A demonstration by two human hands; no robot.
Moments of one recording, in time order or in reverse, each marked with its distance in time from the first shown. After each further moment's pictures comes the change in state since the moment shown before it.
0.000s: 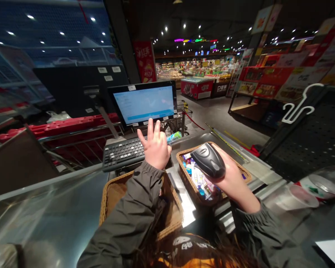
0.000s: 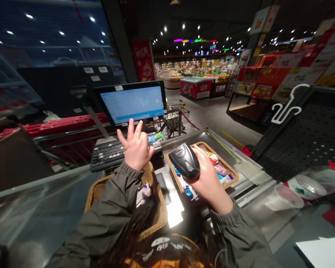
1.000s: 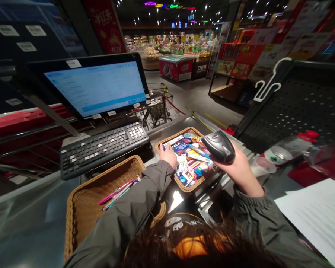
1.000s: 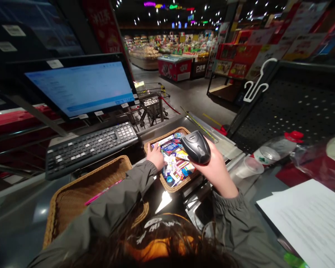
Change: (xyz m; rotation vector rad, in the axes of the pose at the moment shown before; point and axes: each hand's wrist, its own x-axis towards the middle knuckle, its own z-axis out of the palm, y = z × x) left_hand -0.040 0.096 0.174 0.008 -0.663 0.365; right_hand -0.044 0.063 -0.052 -0.086 0.123 0.391
